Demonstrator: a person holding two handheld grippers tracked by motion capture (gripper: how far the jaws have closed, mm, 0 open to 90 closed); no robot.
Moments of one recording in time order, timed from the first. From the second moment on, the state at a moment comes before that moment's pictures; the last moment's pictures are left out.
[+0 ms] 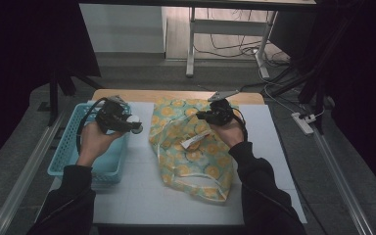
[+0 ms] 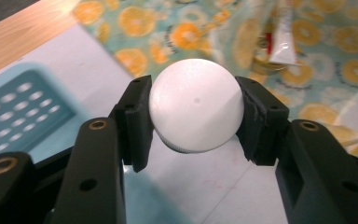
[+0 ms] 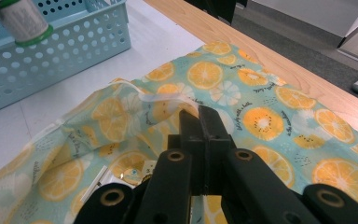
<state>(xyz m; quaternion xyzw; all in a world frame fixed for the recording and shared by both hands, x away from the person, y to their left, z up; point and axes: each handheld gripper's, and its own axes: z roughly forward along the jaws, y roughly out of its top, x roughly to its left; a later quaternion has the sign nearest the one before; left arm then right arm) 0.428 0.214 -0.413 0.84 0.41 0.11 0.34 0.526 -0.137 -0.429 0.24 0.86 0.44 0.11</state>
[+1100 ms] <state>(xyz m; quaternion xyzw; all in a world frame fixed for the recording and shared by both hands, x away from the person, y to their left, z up) 0.460 0.068 -0.434 0.89 0.30 0.09 0.34 0.526 -0.136 -0.429 0.24 0.86 0.44 0.11</state>
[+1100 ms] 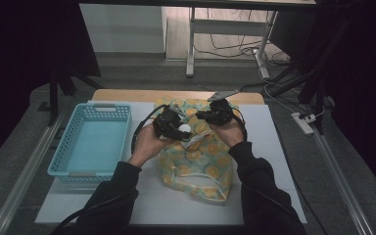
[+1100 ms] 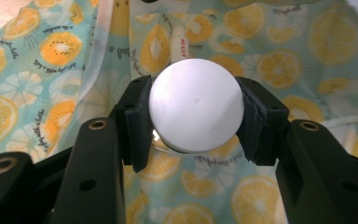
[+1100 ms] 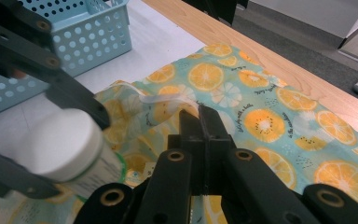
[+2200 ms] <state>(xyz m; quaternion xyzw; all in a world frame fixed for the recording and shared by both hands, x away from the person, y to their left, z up) 0.496 0.046 -0.475 0.88 0.33 0.11 0.31 0.528 -0.137 -0.435 0.24 0.86 0.44 0.11</state>
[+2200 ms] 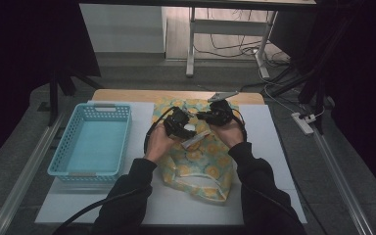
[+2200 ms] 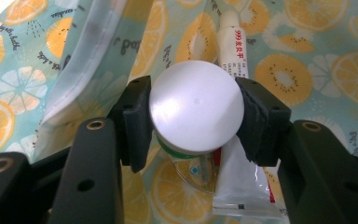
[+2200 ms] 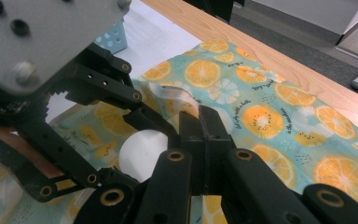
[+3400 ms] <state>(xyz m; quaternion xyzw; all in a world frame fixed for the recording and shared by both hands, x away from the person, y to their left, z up) 0.444 0.063 -0.430 0.86 0.30 0.07 0.40 0.525 -0.140 -0.435 0.24 0.86 0.44 0.11</state>
